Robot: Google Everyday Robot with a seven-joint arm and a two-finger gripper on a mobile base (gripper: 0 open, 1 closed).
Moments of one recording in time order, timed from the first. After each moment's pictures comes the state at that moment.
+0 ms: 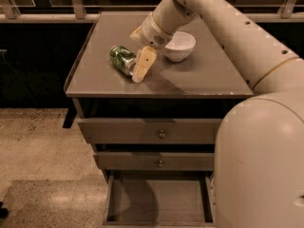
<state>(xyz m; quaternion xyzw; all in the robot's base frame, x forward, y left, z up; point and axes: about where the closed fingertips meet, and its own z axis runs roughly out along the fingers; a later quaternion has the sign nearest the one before) 0.692 0.033 0.875 -0.70 0.63 0.17 0.29</state>
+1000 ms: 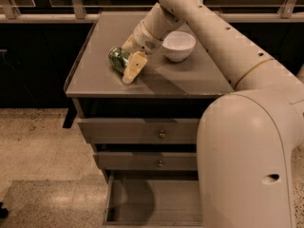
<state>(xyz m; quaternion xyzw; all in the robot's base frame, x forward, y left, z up) 0.706 0.064 0.848 -0.70 0.63 0.20 0.27</state>
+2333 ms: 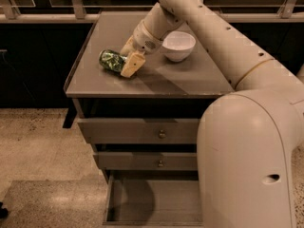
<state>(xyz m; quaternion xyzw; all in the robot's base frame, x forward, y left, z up) 0.706 0.064 0.848 -0.70 0.63 0.20 0.27</state>
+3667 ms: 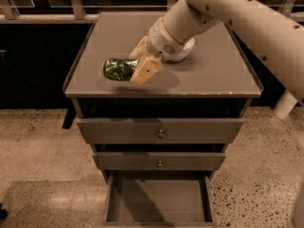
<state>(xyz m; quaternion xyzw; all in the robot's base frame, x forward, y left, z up) 0.613 0.028 0.895 -0.69 0.63 0.19 0.30</state>
